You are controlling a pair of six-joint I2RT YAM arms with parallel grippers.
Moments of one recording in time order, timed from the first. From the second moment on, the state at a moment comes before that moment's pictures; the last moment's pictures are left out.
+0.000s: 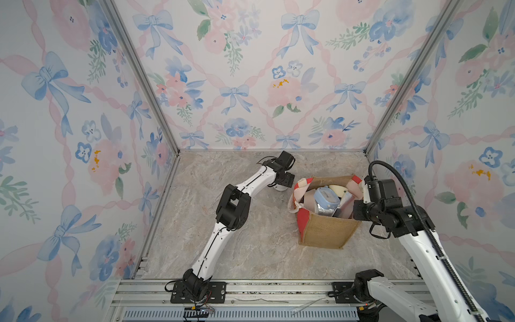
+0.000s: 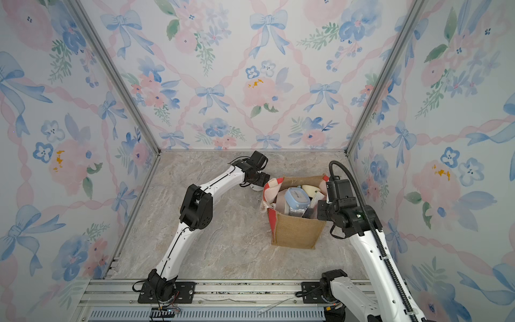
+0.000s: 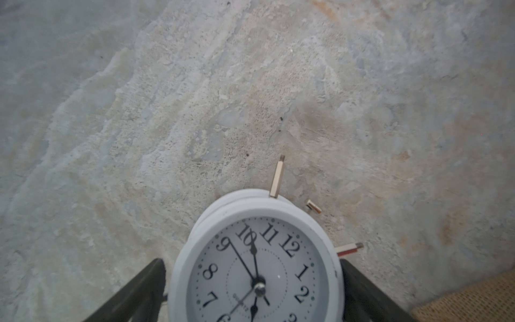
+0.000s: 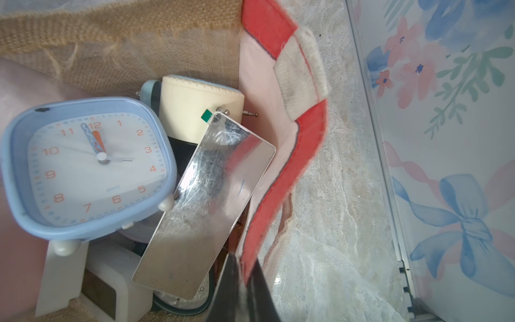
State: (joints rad) left arm -0.63 2.50 2.25 -0.78 -0.13 -0.27; right arm 0.21 0.95 1.13 -1.13 0.22 0.22
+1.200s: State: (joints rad) left arm -0.59 2.11 1.99 -0.80 -0.14 -0.26; right arm 0.21 0.95 1.13 -1.13 0.22 0.22
